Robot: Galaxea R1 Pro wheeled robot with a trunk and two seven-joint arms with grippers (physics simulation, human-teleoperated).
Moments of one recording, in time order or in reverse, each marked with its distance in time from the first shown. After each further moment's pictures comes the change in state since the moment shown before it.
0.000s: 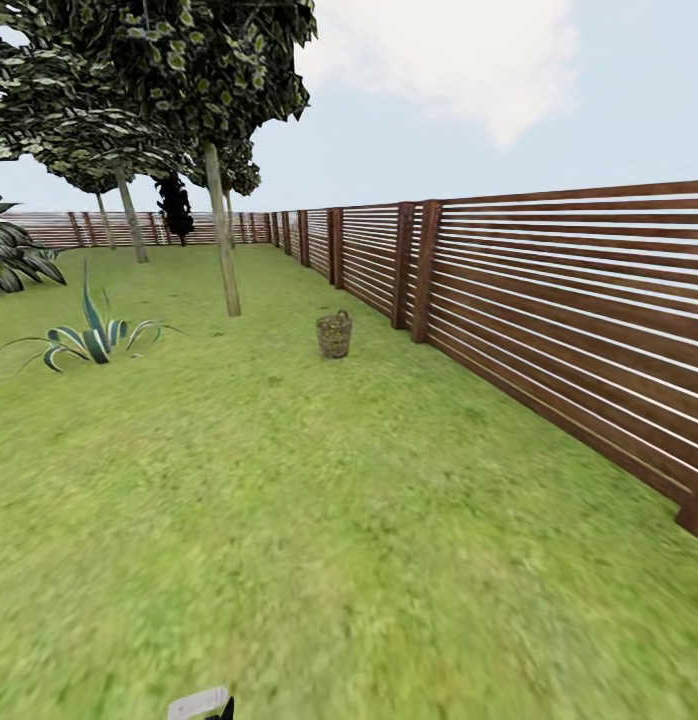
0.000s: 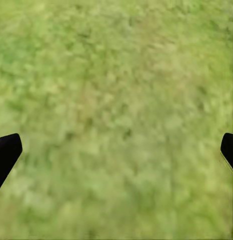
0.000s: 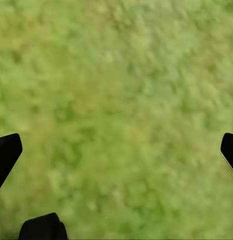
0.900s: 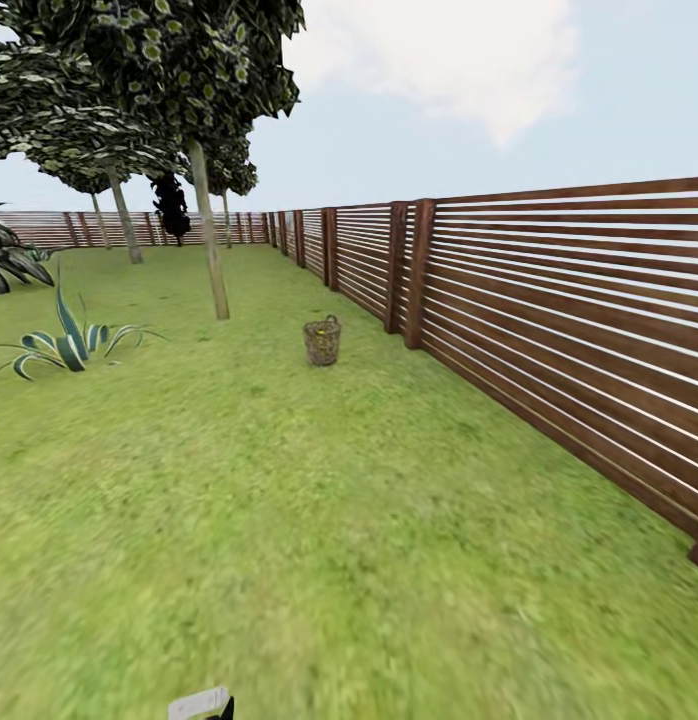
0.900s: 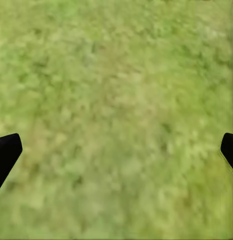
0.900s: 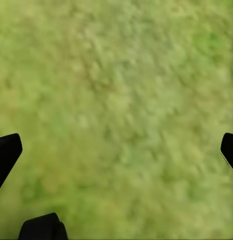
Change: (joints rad) left arm 0.000 0.000 0.000 0.000 0.000 0.000 0.000; right arm 0.000 0.000 0.000 0.000 0.000 0.000 0.000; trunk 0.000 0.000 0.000
